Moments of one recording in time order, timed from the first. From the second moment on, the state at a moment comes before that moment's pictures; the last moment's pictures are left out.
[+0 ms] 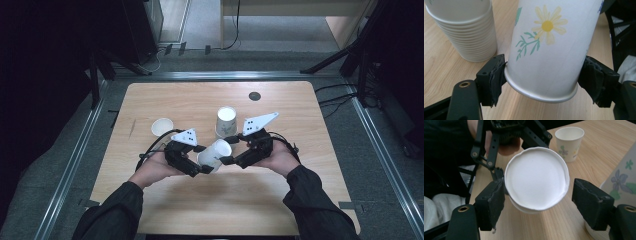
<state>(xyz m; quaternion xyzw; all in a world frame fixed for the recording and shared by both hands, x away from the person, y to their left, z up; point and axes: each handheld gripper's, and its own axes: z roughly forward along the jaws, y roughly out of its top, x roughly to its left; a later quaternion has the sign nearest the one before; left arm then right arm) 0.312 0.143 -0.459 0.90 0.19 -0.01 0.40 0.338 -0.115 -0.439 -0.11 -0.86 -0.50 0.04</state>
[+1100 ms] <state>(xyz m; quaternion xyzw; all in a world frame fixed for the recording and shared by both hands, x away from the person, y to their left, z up) 0.320 0.125 -0.447 0.96 0.13 -0.01 0.26 0.329 -0.090 -0.458 -0.08 -0.89 -0.46 0.03</state>
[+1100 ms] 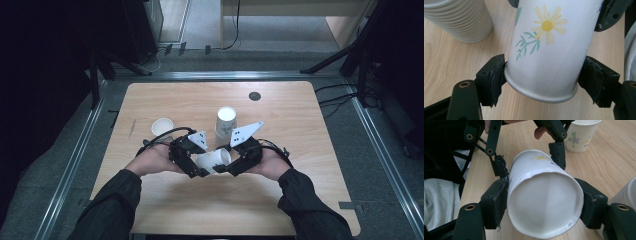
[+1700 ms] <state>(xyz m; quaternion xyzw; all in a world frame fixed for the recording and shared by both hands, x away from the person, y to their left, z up) 0.321 0.138 -0.444 0.93 0.15 -0.01 0.34 0.332 -0.100 -0.452 -0.08 -0.87 -0.48 0.03</state>
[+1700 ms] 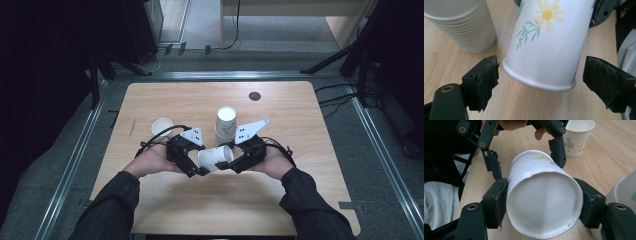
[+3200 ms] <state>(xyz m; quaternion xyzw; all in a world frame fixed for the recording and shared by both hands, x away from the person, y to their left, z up) 0.304 0.158 -0.457 0.84 0.17 -0.01 0.52 0.328 -0.121 -0.454 -0.10 -0.81 -0.58 0.08</state>
